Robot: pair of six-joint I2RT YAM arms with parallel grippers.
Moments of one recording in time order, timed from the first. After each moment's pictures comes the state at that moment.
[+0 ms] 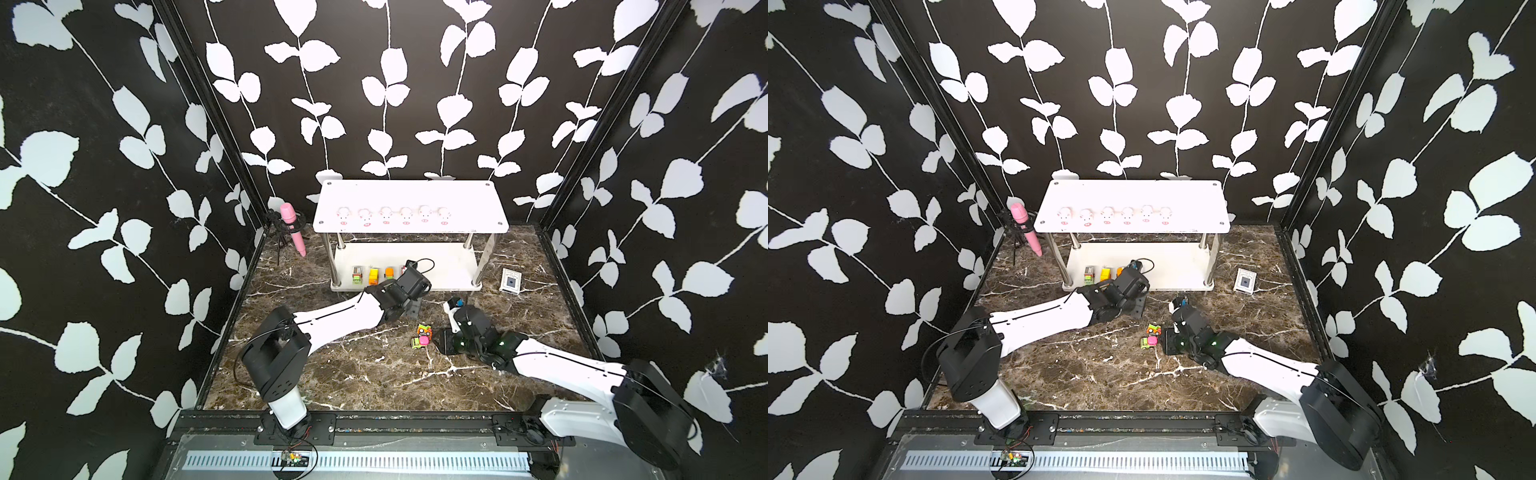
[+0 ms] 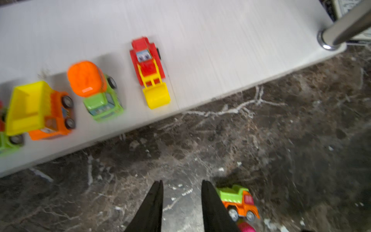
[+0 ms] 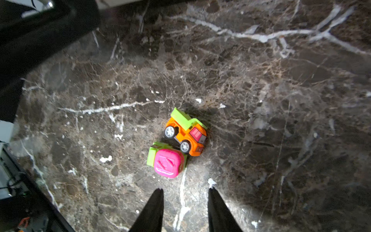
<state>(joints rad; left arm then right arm) -0.92 1.67 1.17 -0.45 -0.27 -0.45 0.79 1.25 0.54 -0.16 -0.11 0.61</state>
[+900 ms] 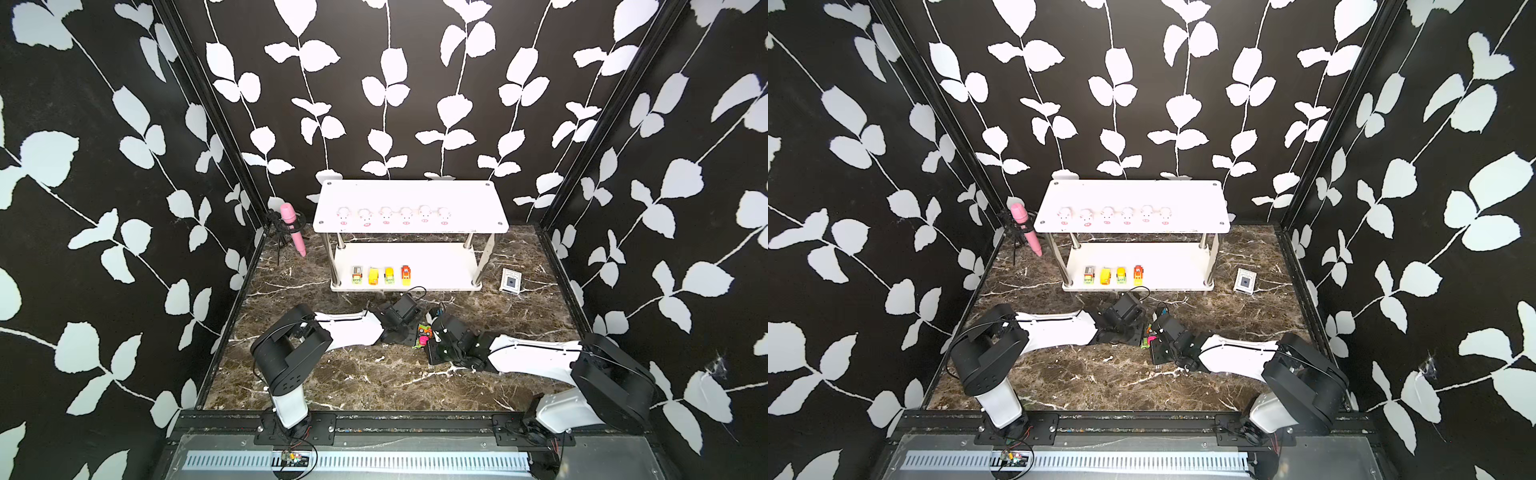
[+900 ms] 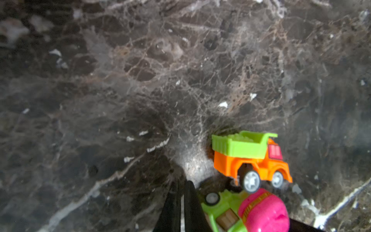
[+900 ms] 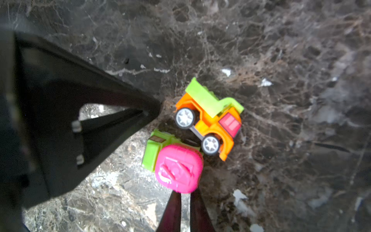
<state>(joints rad) -0.93 1.73 0.91 -0.23 -0.01 -0.63 0.92 1.44 0.60 -0.11 -0.03 0.61</state>
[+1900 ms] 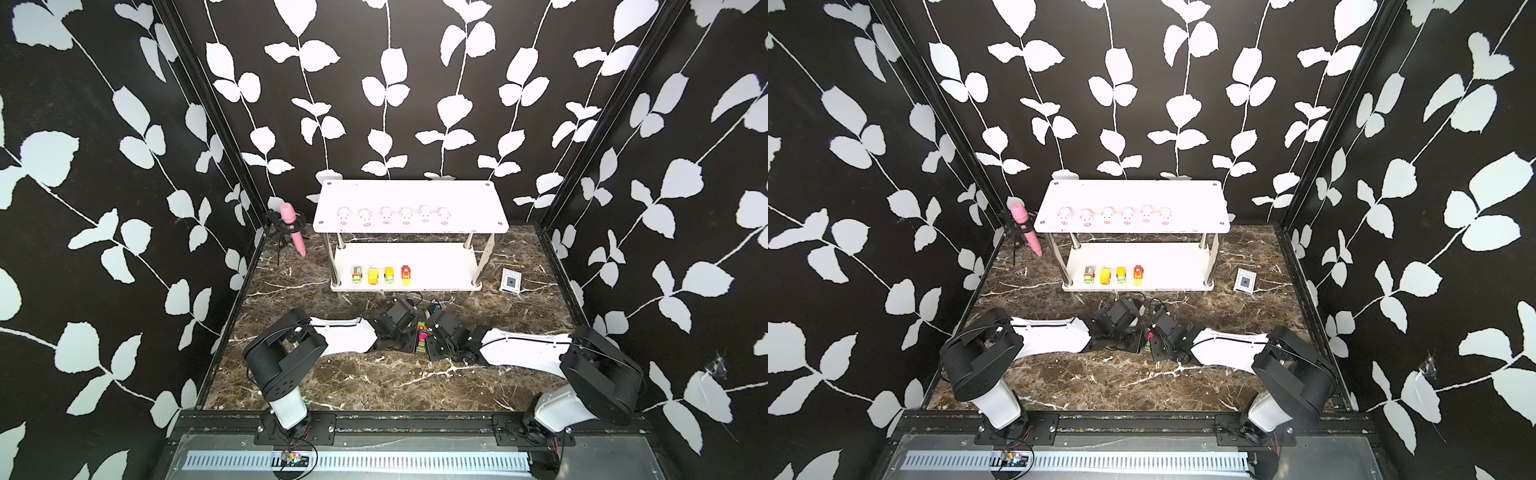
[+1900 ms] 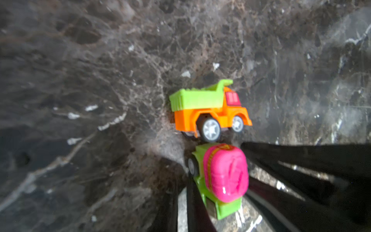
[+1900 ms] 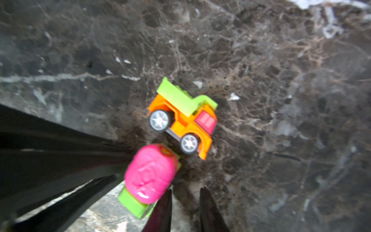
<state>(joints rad) -0.94 1.69 0.82 -0.12 0.16 -0.62 0.92 1.51 0.69 -0.25 0.10 0.56</state>
